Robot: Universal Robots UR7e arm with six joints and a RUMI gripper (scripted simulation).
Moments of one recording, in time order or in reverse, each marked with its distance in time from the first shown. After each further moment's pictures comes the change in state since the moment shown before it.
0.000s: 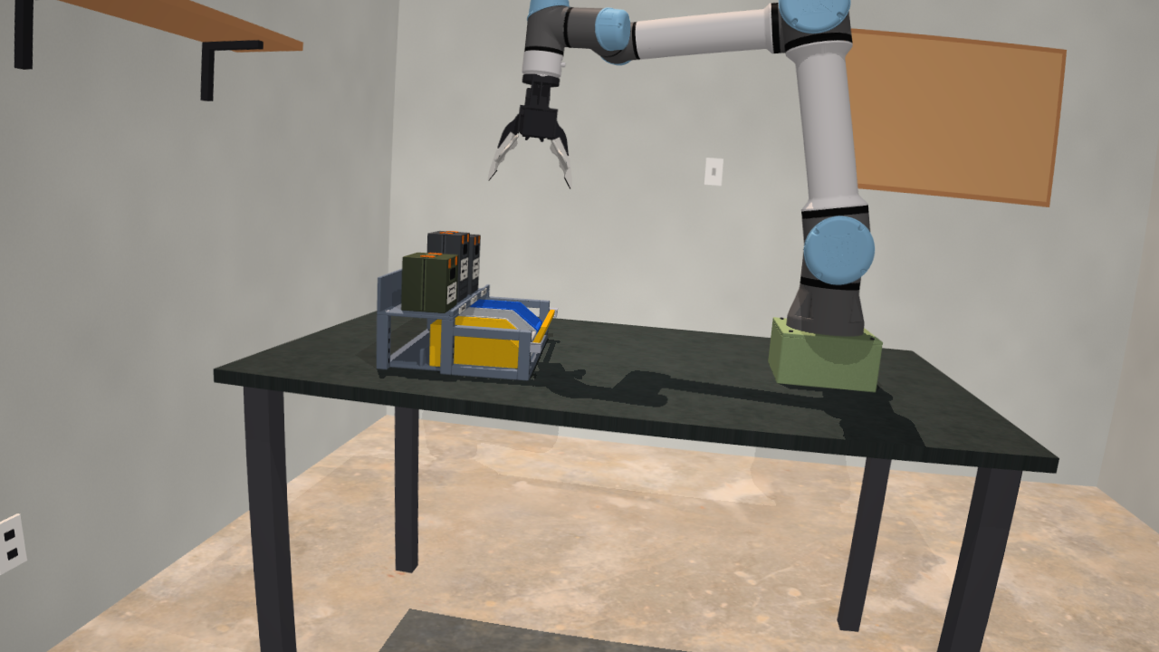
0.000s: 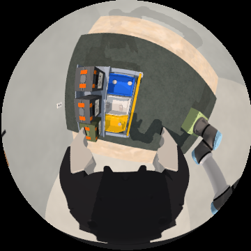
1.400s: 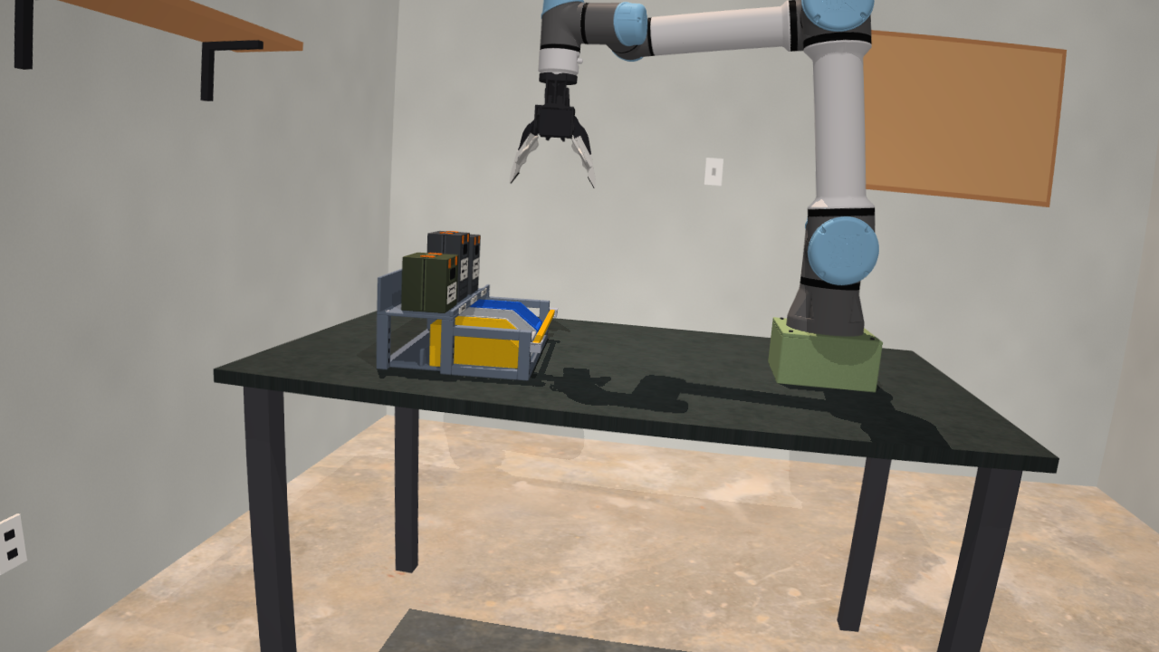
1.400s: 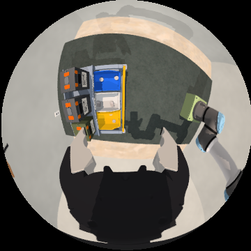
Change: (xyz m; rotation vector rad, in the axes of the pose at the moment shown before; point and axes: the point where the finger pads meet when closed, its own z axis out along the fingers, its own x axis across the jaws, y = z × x) arm 0.042 0.035 -0.002 0.003 0.046 0.143
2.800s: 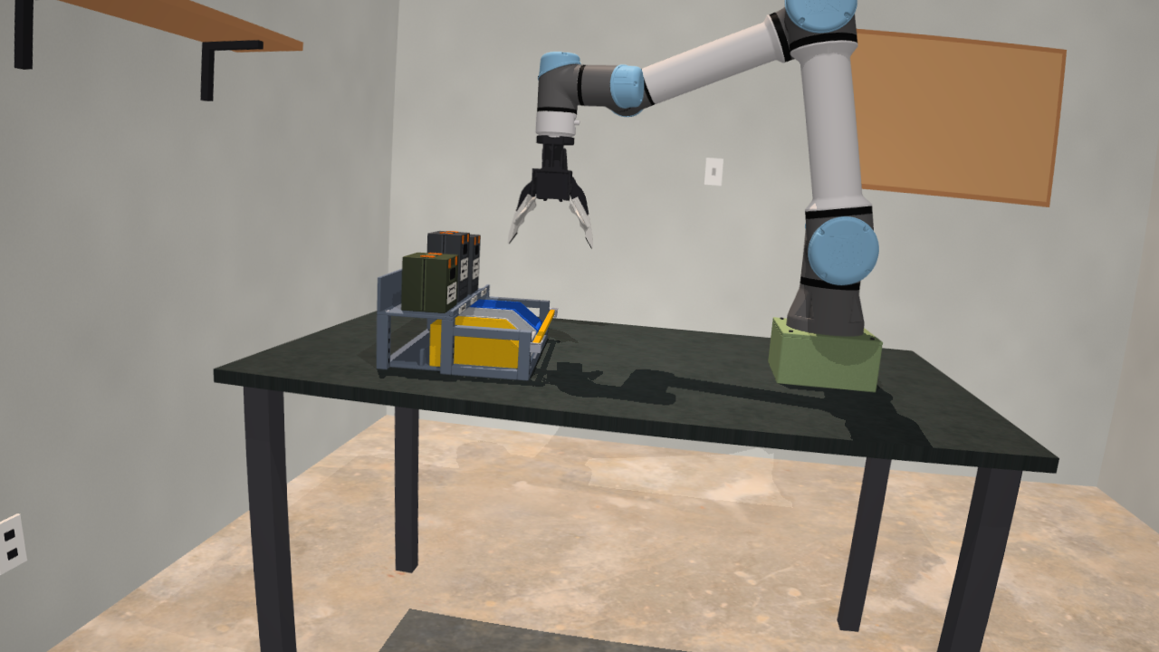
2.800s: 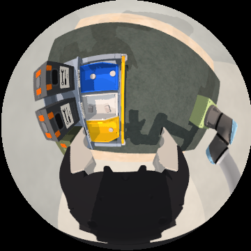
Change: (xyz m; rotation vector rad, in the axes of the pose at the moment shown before) arm 0.003 0.003 0.115 -0.005 0.006 0.004
